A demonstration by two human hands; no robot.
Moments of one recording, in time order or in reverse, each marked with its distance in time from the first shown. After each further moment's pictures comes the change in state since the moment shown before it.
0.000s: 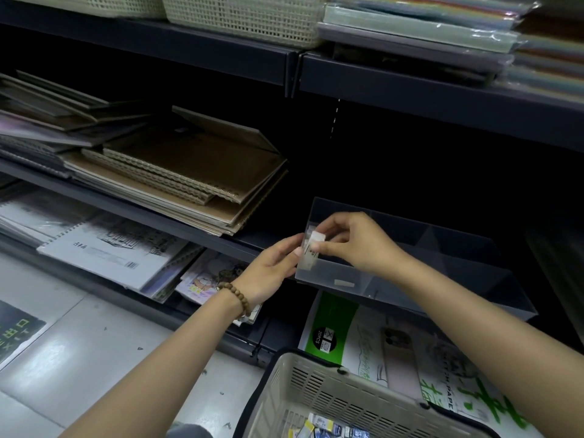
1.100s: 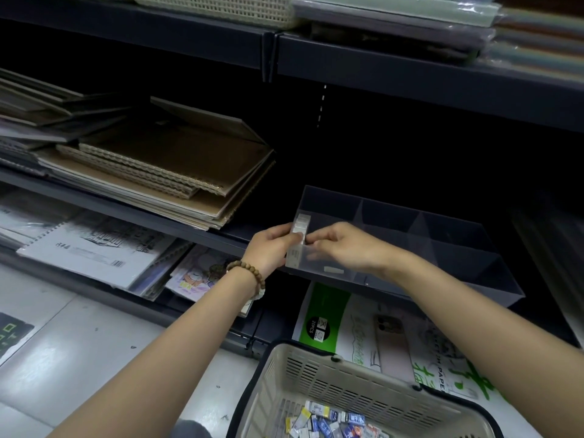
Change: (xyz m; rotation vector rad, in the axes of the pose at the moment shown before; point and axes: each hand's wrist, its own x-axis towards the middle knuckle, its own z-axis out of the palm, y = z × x) left_hand 0.026 0.006 0.013 -0.031 0.251 -0.245; right_hand -0.006 0.010 0.003 0.051 -0.293 0.234
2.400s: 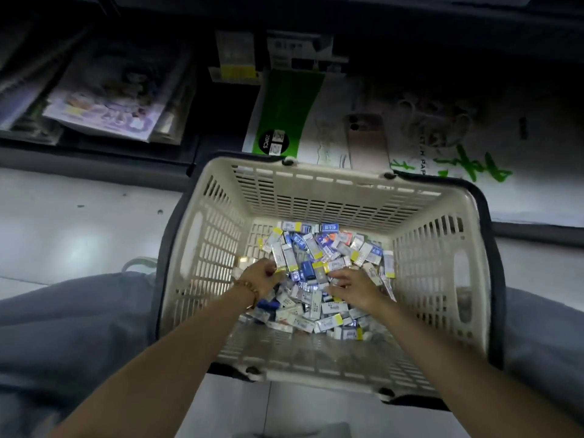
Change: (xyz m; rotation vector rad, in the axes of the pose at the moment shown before) left_hand -0.100 -0.384 0.085 0.817 -0.363 -0.432; right_hand -0.139 0.365 0.286 0.435 -0.077 0.525
